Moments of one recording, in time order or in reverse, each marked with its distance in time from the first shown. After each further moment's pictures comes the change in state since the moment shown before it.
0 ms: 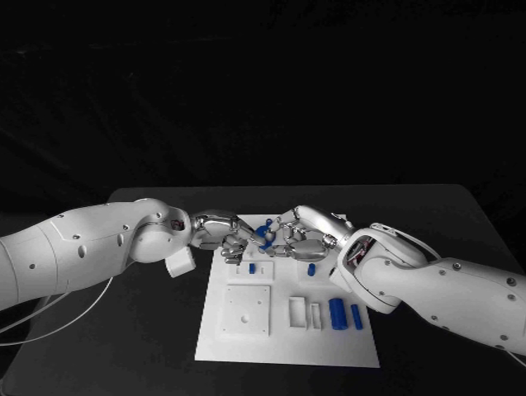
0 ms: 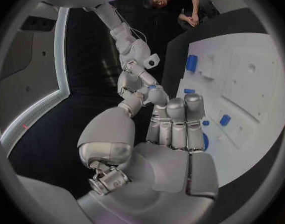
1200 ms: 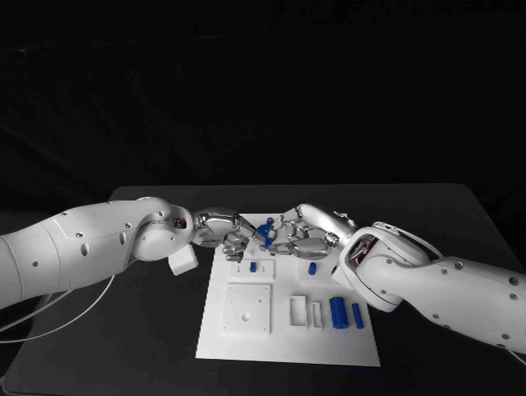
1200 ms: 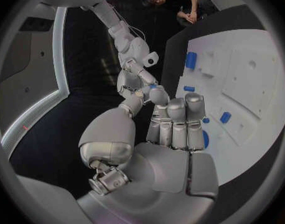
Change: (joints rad) left arm 0.000 0.003 -0.002 -0.001 -0.002 -0.030 0.000; left_hand -0.027 0.062 0.034 -0.064 0.145 0.030 -0.024 0.010 -0.006 0.029 -0.022 0.000 -0.011 0.003 0.002 0.007 0.001 -0.009 0.012 -0.004 0.008 0.000; right arm 0.000 -0.001 0.000 -0.007 -0.006 -0.004 -0.008; right_hand -0.022 -0.022 -0.011 -0.005 0.033 0.000 0.000 -0.004 0.001 0.002 0.002 0.000 0.001 0.002 0.002 -0.004 0.001 0.000 0.006 -0.002 0.000 0.000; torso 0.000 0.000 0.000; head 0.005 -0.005
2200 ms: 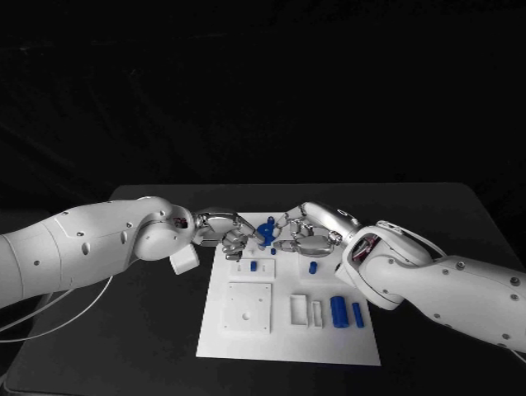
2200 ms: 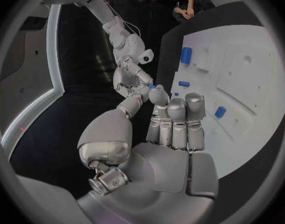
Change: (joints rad) left arm 0.000 -0.001 -0.004 0.005 0.009 -0.057 -0.048; left_hand -0.078 -0.009 0.069 -0.011 0.053 0.018 0.000 0.000 0.025 0.014 -0.007 0.000 0.000 0.000 0.000 0.004 0.000 -0.007 0.005 0.002 0.008 0.000; right arm -0.001 -0.003 -0.002 -0.018 -0.039 -0.022 -0.021; right_hand -0.010 -0.010 -0.006 -0.005 0.000 -0.010 0.010 -0.008 0.000 -0.003 0.002 -0.011 0.000 0.001 0.002 -0.007 0.000 0.000 -0.004 -0.003 -0.002 0.000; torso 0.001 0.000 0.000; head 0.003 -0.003
